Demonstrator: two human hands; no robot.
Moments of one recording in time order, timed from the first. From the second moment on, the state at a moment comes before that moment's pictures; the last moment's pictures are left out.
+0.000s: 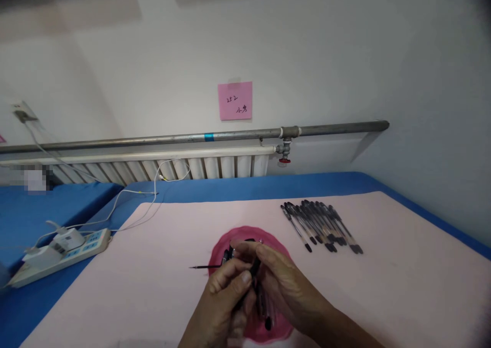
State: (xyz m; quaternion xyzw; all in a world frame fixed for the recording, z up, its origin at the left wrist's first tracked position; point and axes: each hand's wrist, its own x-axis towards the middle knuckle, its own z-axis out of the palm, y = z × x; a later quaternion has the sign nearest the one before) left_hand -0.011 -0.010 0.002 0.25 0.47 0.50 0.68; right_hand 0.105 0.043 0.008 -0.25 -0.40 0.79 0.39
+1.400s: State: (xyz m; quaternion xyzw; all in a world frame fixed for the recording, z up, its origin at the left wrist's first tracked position) left_hand -0.013 -0.011 0.000 0.38 0.59 0.58 0.41; right_hand 0.114 0.056 0.021 -0.39 -0.49 0.65 0.44
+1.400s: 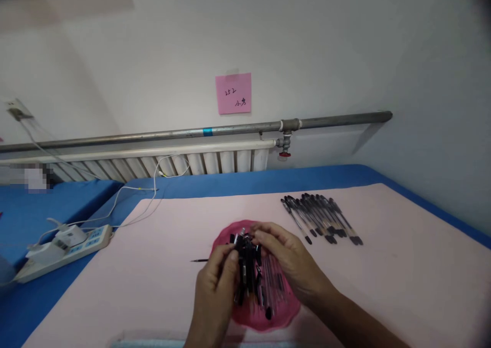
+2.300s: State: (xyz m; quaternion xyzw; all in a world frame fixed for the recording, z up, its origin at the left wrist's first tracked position) left_hand -0.042 0.000 0.008 0.16 0.49 0.64 0.57; right_hand 0.125 0.078 -0.008 -0.35 -0.93 0.03 0.08
